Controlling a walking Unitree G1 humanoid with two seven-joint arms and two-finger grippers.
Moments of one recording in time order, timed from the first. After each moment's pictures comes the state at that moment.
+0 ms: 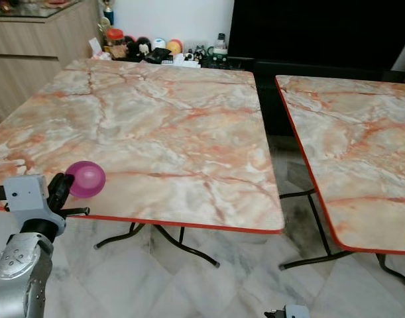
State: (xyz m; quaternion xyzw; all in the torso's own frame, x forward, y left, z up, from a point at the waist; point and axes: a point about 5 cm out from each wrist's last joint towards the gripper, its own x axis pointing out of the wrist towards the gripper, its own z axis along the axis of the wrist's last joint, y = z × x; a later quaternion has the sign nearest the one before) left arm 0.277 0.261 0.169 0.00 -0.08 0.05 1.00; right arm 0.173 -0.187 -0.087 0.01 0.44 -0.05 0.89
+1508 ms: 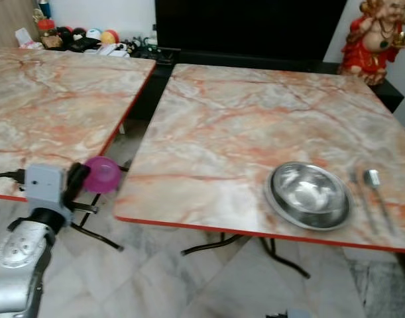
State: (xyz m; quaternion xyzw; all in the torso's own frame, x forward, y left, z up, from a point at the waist) left arm 0.288 0.252 0.188 0.11 -0.11 -0.04 0.99; right arm 0.174 -0.189 -0.087 0.02 0.44 -0.06 0.89
